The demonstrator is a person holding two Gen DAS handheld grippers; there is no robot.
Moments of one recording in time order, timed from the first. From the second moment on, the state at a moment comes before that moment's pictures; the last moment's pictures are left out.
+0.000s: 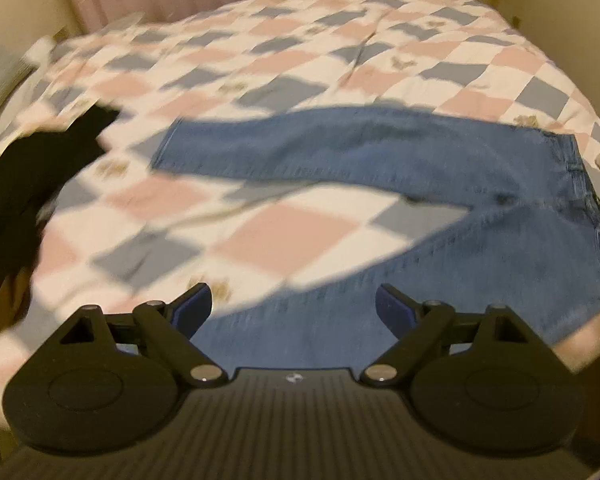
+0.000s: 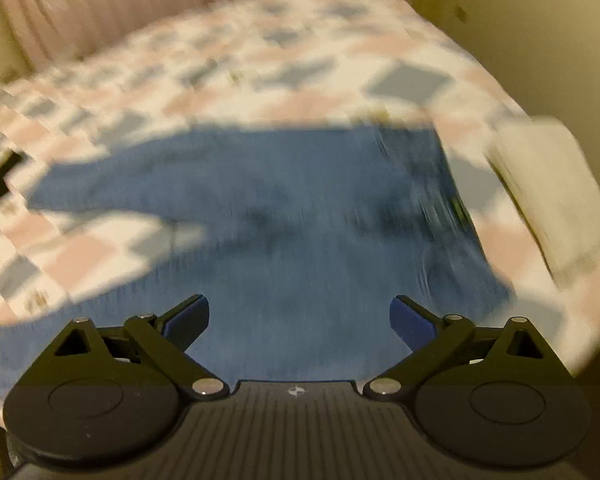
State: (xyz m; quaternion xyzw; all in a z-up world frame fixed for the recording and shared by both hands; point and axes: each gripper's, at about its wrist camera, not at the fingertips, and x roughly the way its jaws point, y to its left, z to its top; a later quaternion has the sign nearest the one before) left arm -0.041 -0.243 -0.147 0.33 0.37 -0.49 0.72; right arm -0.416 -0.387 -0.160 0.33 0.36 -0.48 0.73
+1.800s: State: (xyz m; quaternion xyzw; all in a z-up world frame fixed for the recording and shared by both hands) left arm 0.066 -0.520 -0.376 0.56 -0.05 -0.63 0.53; right arm -0.323 -0.666 -0.341 -0.02 0.44 -0.22 0.87
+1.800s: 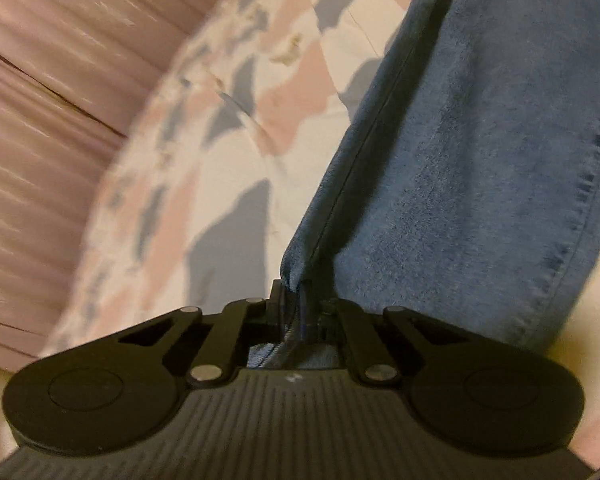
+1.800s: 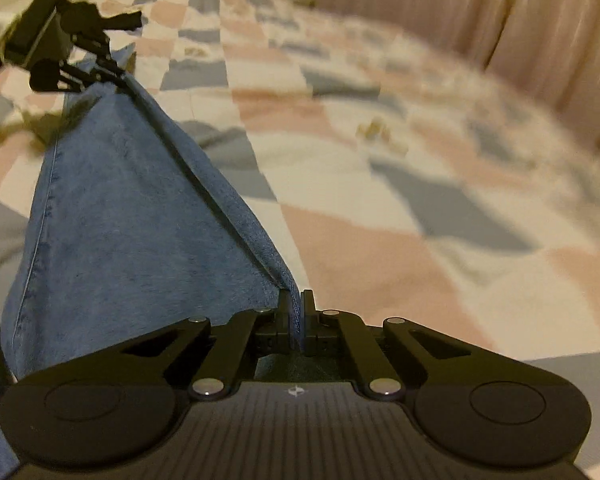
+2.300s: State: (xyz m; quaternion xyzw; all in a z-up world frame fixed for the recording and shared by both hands) left arm -0.072 -0.203 -0.308 0.48 -0.13 -0.52 0.69; right arm -0.418 -0.303 -0.301 -0.18 0.37 -0.36 0.84
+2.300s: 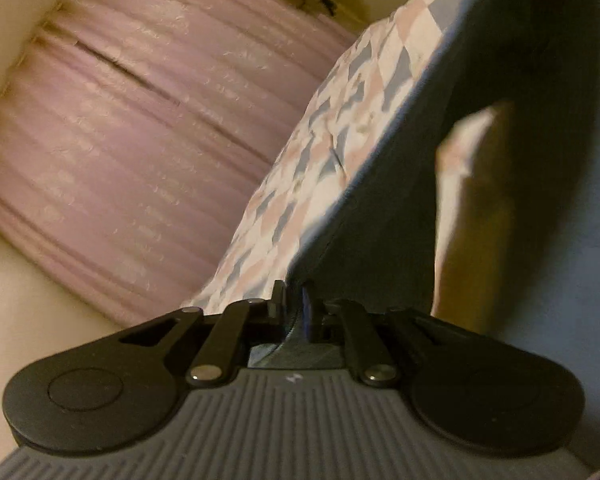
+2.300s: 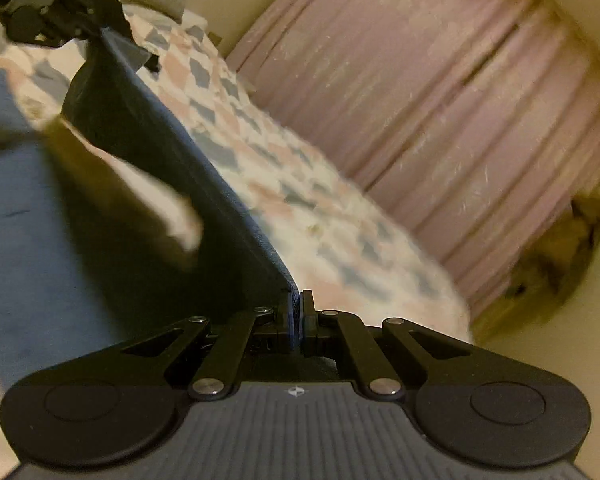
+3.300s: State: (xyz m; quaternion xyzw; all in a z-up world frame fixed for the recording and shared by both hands) left arm 0.007 -0.062 -0.344 -0.05 0.38 -0.39 0.84; right arm -0.619 -0.449 -0.411 0.56 -0.02 -0.55 0.62
